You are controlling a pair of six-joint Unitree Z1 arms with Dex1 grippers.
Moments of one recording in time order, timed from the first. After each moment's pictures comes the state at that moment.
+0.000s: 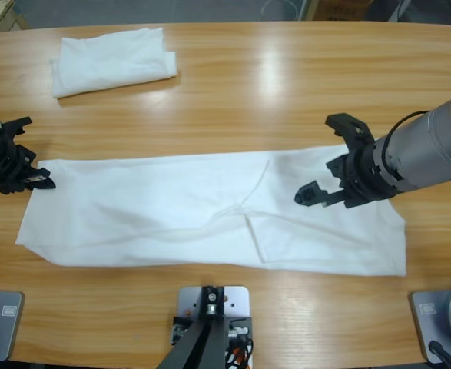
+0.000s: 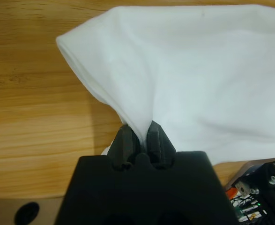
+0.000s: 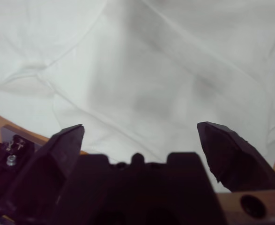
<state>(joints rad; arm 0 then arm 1) -0.30 1.68 -0.92 0.78 -0.17 -0.37 0.77 1.61 -0.92 0.60 0.13 0.46</state>
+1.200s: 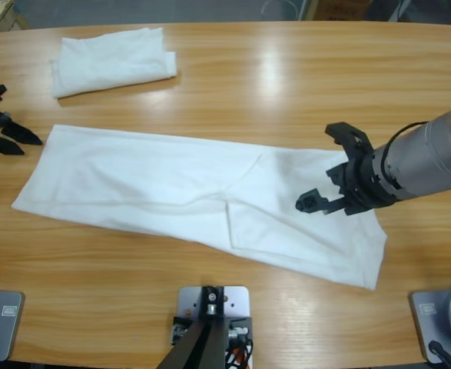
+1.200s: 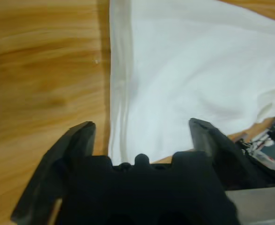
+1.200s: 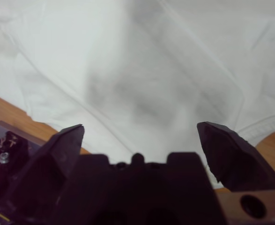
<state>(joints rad) 0.21 1.97 -1.17 0.94 -0.49 0.26 0.77 1.61 -0.87 0.55 0.15 0.45</state>
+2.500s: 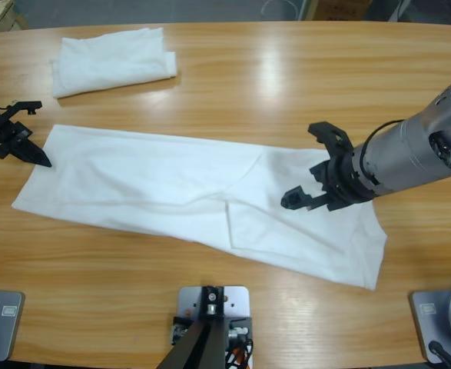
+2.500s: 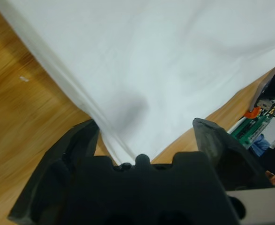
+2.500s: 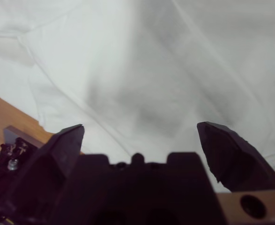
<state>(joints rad) 0.11 2.16 -1.34 1.17 -0.42 0.66 0.77 1.67 -0.87 0.47 0.19 0.43</state>
